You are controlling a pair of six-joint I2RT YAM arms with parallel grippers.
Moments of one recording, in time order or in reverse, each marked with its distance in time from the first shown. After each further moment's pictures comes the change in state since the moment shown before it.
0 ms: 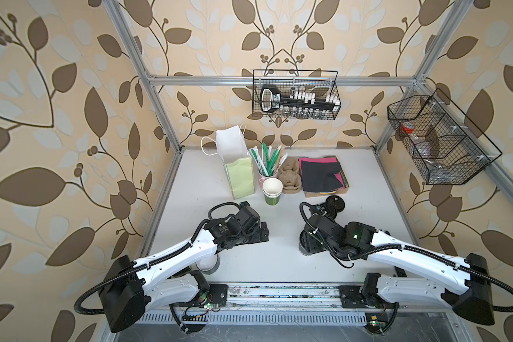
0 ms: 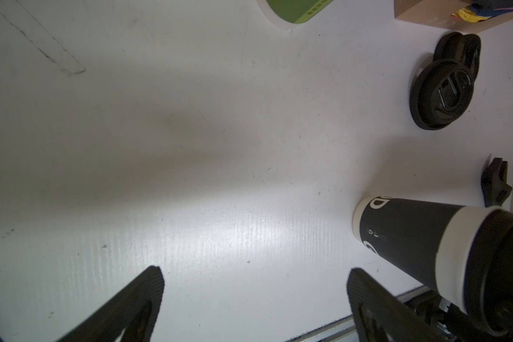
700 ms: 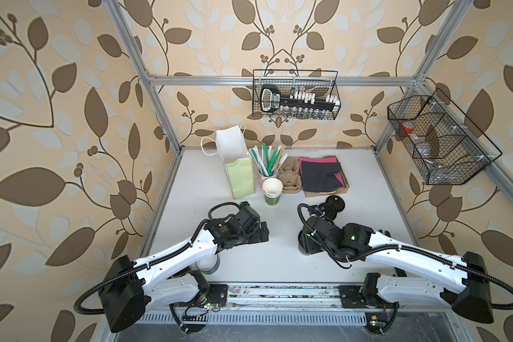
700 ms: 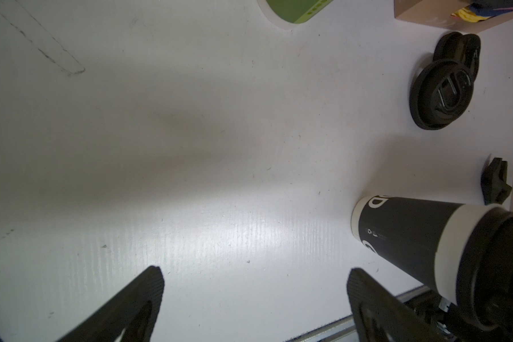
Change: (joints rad) left arm 0.000 0.000 0.000 0.000 0.001 0.000; right arm 0.022 0.019 -0.006 0.029 0.026 0.008
